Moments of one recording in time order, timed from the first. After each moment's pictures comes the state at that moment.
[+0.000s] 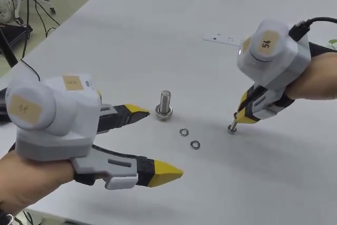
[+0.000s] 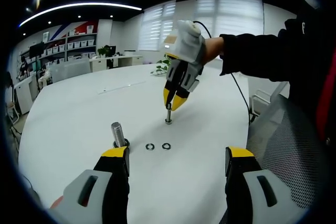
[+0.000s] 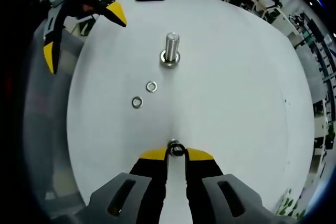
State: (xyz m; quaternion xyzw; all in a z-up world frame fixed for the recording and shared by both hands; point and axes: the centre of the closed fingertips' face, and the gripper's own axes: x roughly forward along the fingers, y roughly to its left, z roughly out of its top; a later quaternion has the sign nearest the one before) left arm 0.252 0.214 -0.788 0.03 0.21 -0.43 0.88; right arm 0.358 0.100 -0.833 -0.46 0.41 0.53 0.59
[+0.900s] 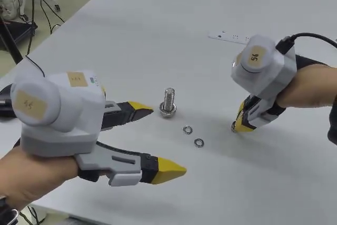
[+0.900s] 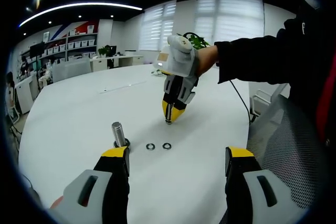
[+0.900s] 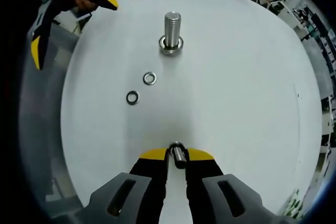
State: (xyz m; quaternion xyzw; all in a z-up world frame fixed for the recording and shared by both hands) left arm 0.247 0.218 -0.789 0.03 0.21 -0.42 0.88; right arm 0.356 0.103 -0.868 -0.46 0.43 0.53 0.57
